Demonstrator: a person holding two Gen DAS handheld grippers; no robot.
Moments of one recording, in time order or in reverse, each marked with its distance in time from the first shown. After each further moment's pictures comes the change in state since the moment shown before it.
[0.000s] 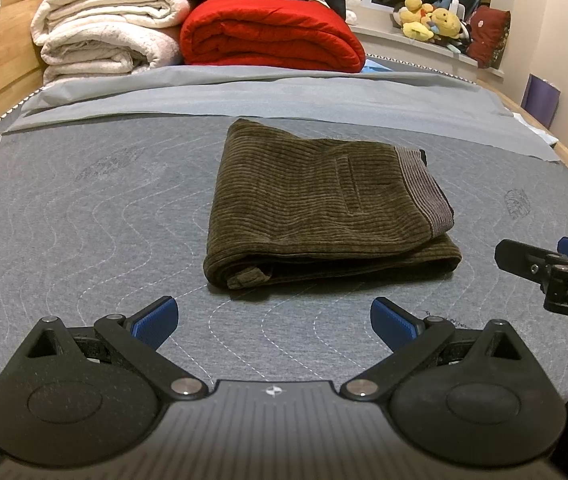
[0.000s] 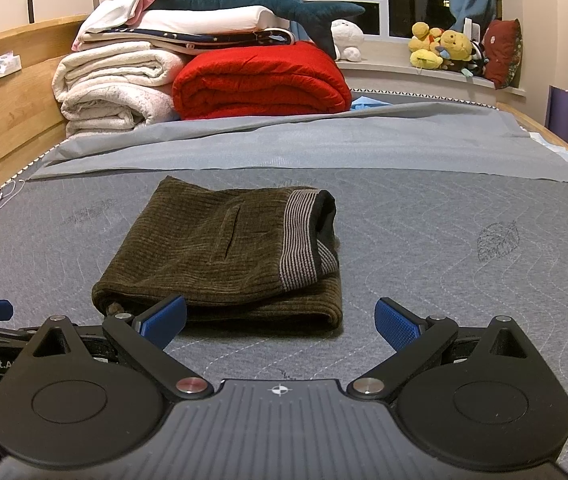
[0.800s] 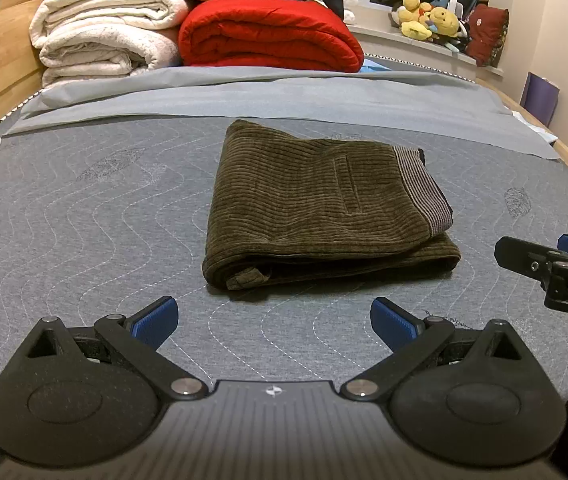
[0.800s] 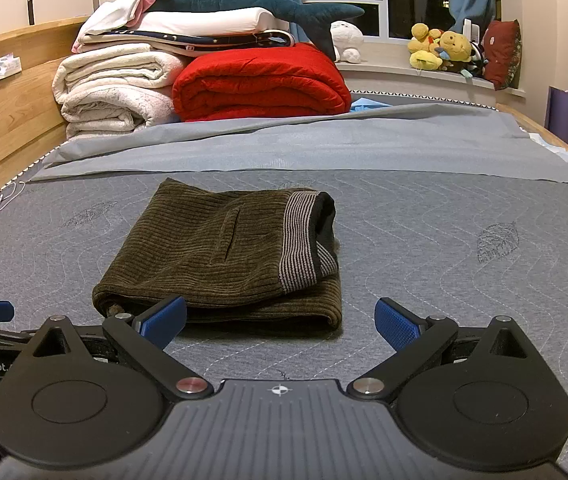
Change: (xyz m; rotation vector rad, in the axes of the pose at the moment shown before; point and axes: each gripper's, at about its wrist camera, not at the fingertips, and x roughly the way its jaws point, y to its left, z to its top) left arm 0.000 -0.003 0.001 0.005 -0.004 0.005; right arm -0.002 -0.002 0.000 0.001 -0.005 0.003
